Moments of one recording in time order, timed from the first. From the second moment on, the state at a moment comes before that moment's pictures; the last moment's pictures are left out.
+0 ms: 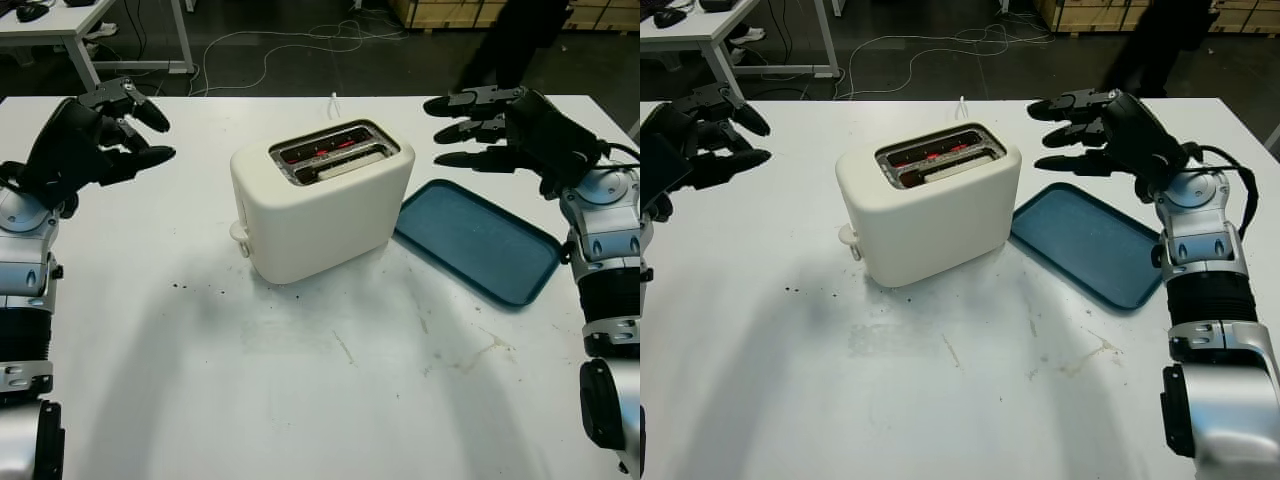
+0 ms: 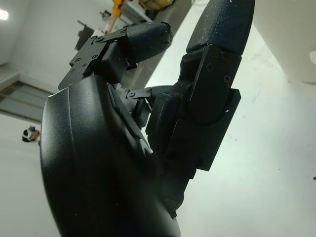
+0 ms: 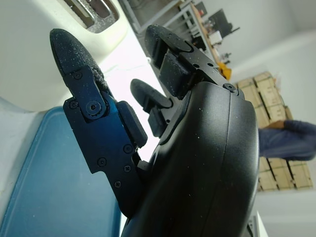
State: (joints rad) left arm -0.56 0.61 0.17 0.30 0.03 -0.07 -0.38; right arm -0.74 -0.55 -0.03 0.55 -0.05 -0.10 0.50
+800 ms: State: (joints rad) left arm -0.56 0.61 0.17 0.30 0.03 -0.07 -0.38; right arm -0.74 -0.55 -0.03 0.55 -0.05 -0.10 0.50
